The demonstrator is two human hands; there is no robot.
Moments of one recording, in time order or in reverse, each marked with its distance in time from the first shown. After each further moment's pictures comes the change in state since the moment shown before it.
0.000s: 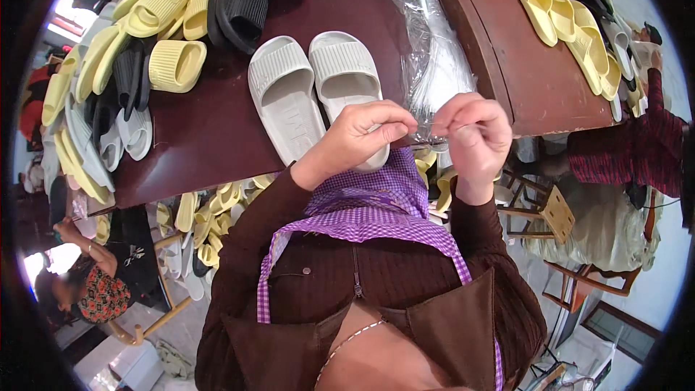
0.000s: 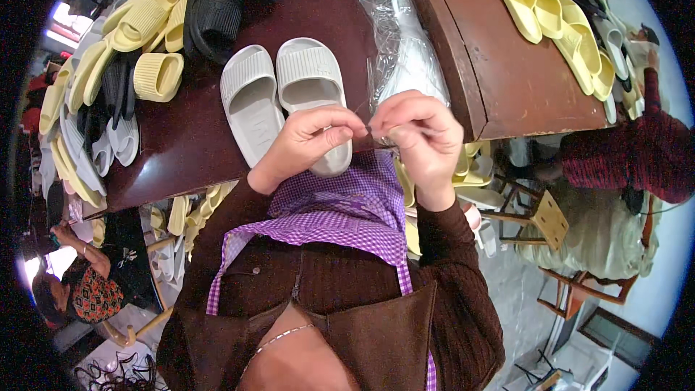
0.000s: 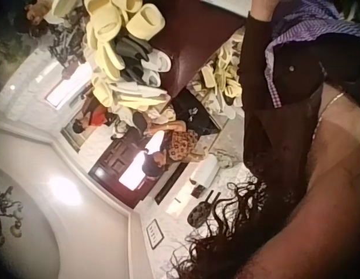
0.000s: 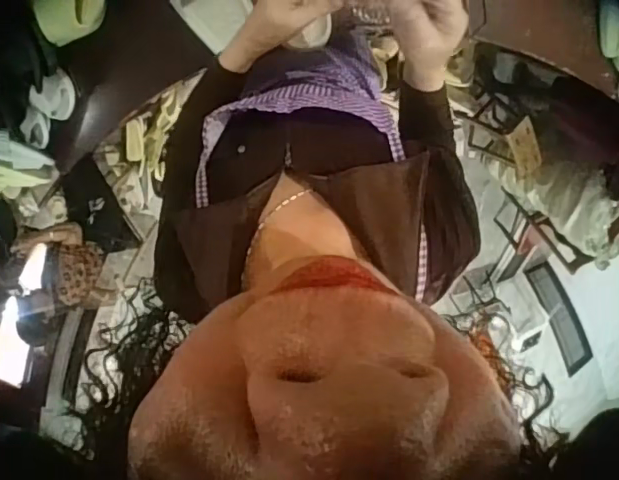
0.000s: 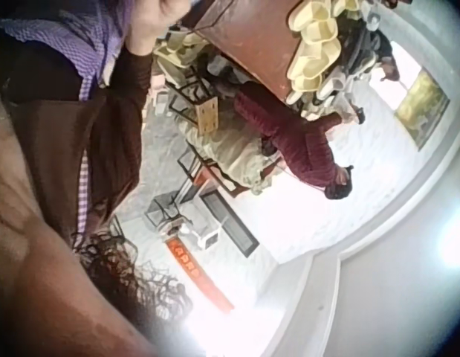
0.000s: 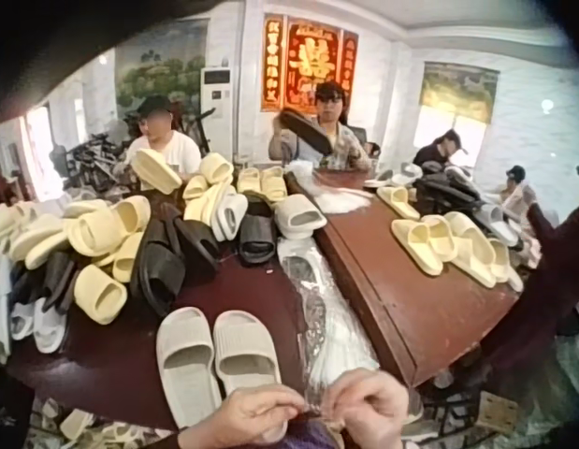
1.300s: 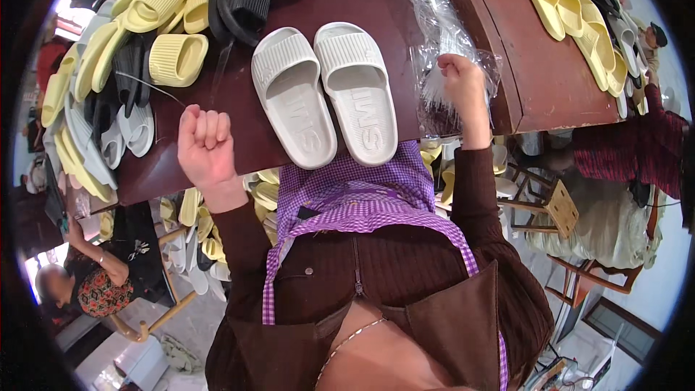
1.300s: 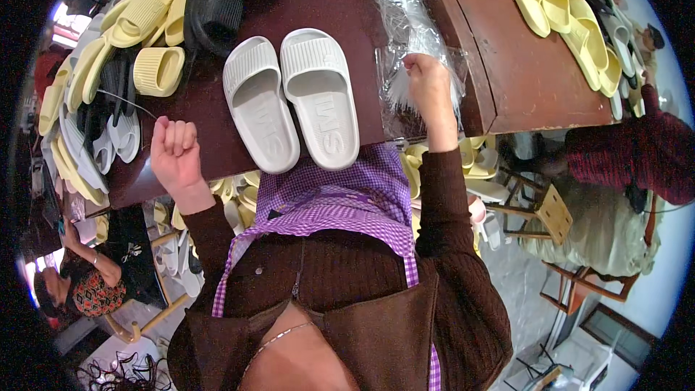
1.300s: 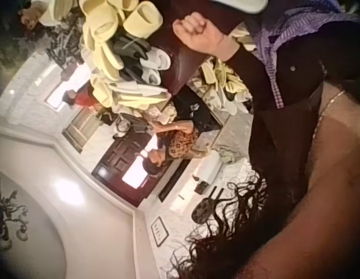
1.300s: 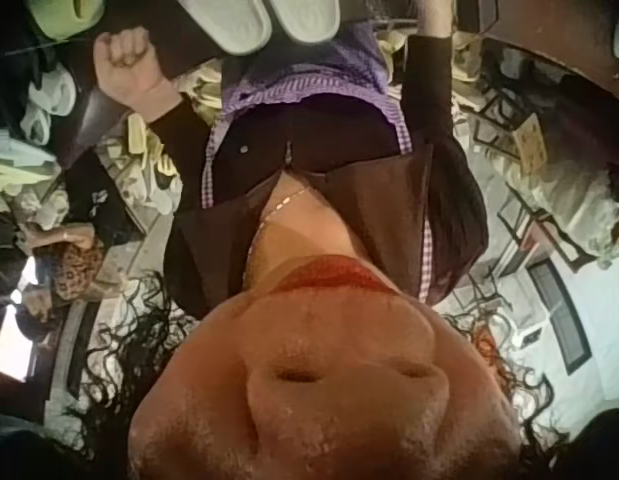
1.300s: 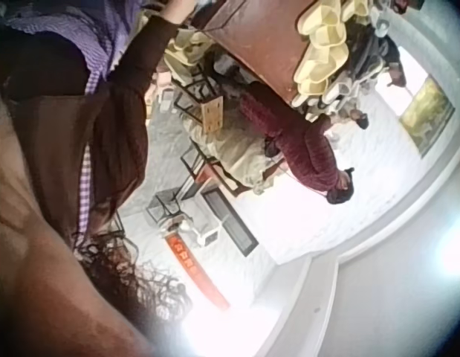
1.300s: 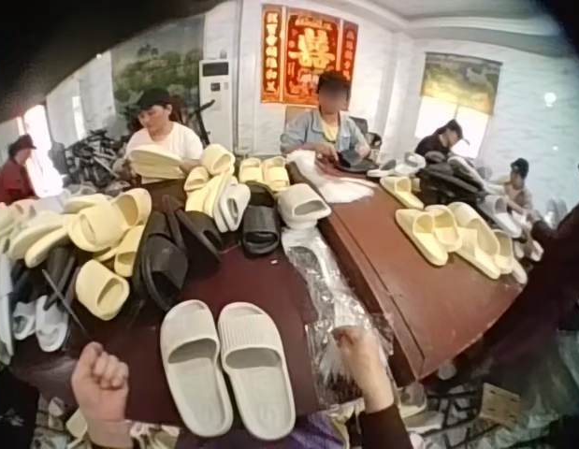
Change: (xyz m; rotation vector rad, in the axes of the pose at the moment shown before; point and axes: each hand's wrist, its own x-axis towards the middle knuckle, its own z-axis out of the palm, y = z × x) left_hand -0.116 0.020 -0.122 -0.889 0.921 0.165; right_hand 0.008 0.108 -0.065 -1.022 0.162 0.427
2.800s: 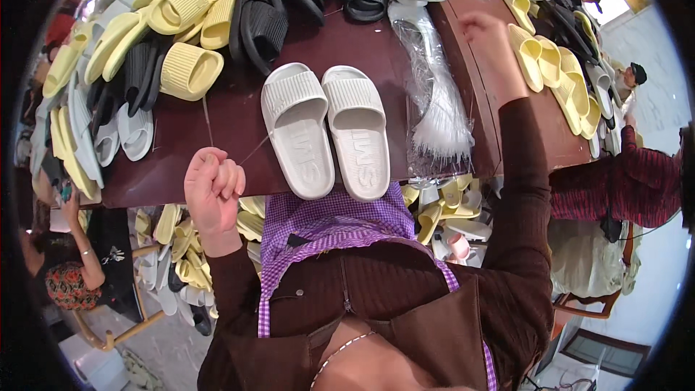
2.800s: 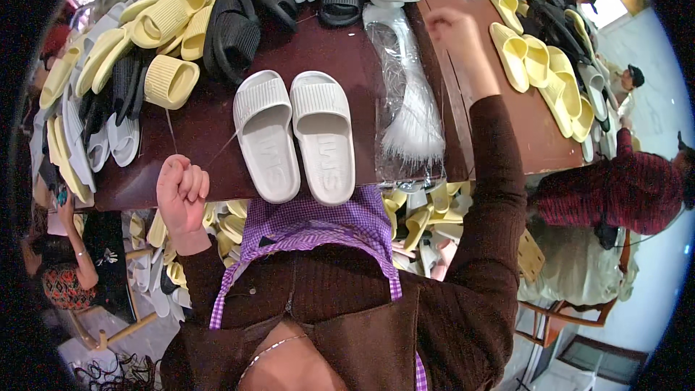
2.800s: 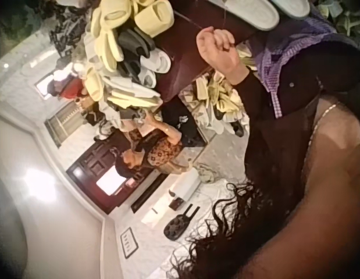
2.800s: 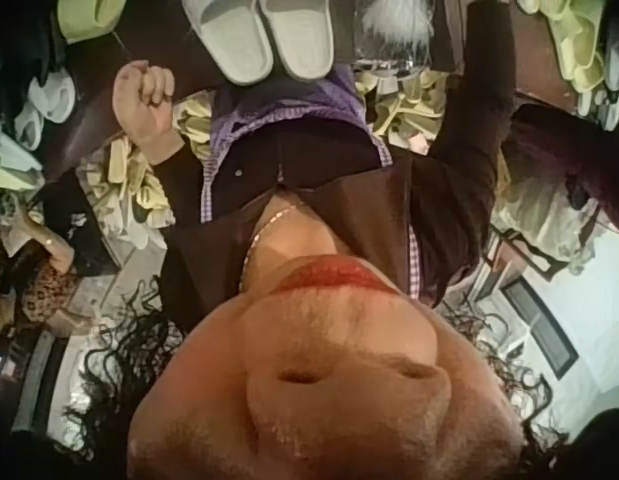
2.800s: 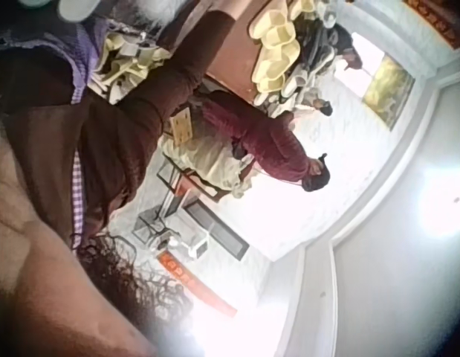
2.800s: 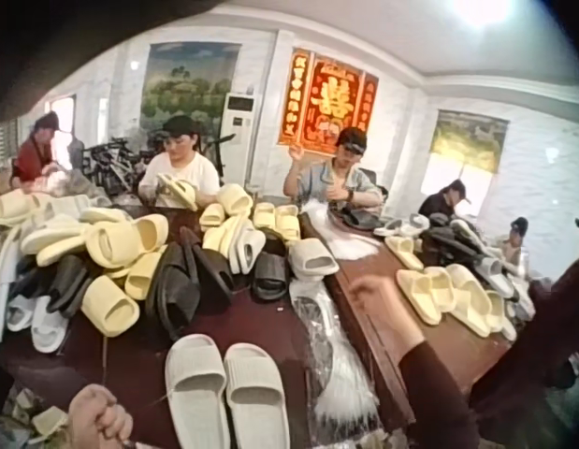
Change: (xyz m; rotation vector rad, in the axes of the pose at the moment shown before) left_hand -0.045 0.020 0.021 0.315 -0.005 0.028; right_hand 0.185 -0.036 -0.067 0.209 -0.234 -0.182
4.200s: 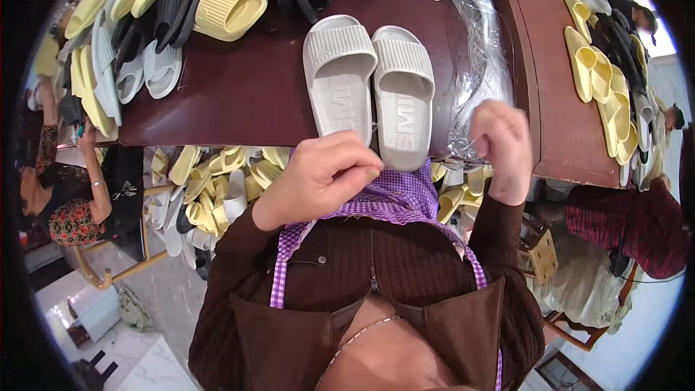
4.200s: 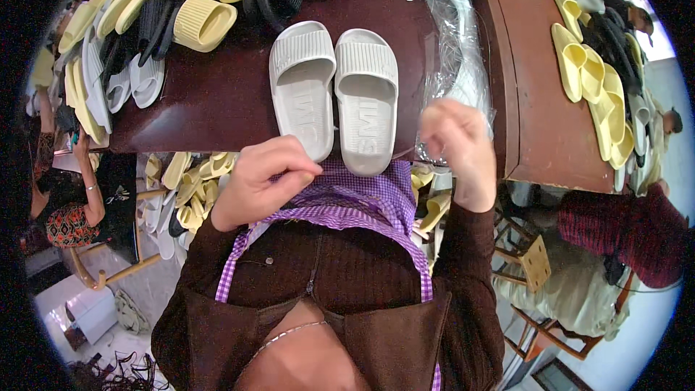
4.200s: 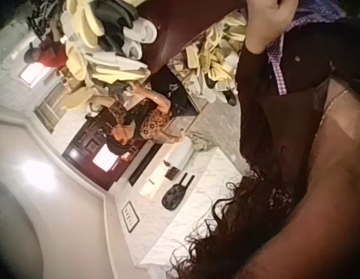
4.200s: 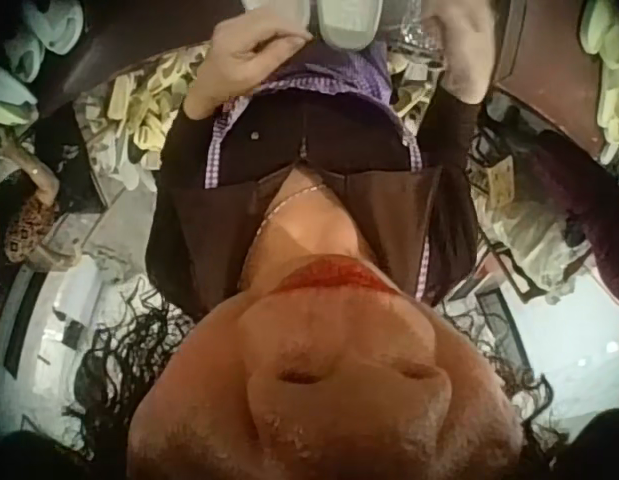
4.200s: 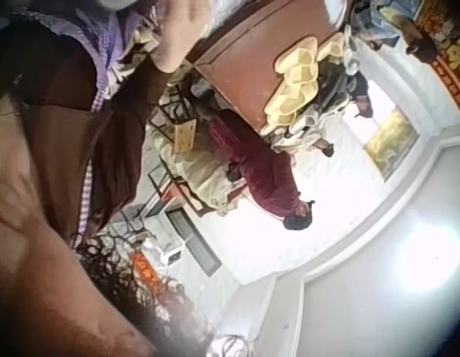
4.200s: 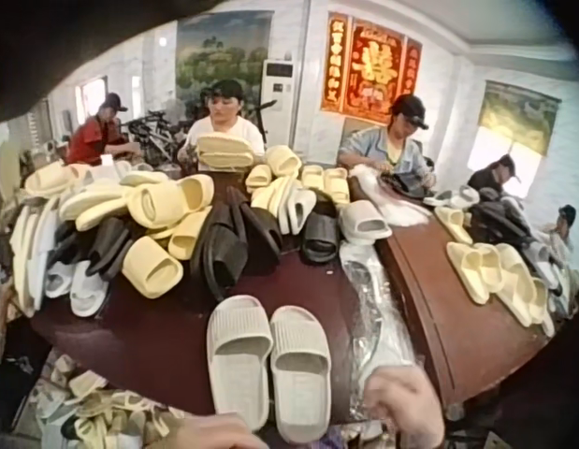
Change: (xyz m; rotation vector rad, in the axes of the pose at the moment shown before) left_hand -0.026 -0.016 0.077 0.904 -0.635 0.146; right_hand -0.180 -0.121 0.078 0.504 -0.272 0.277
